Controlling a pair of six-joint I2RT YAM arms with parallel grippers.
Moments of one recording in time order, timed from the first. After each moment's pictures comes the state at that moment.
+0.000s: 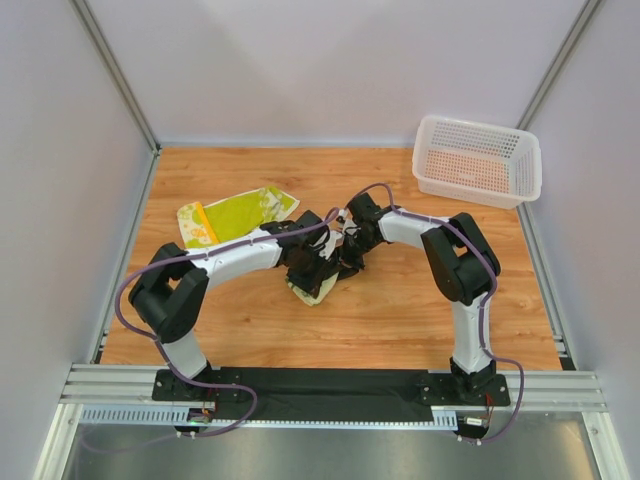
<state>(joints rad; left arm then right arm) -0.77 1.71 1.15 -0.65 0.22 -0.15 0.53 2.06 1.32 -0.52 -0.72 0.62</state>
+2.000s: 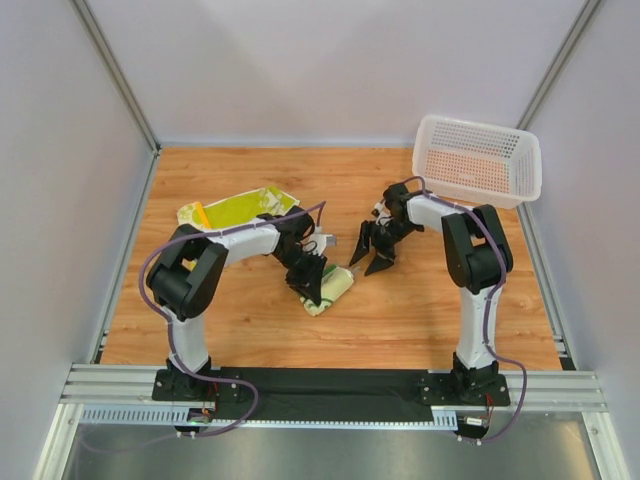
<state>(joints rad) -0.64 1.87 1.17 -0.67 0.61 -0.13 0.31 2.10 1.39 -0.77 -0.69 0.50</state>
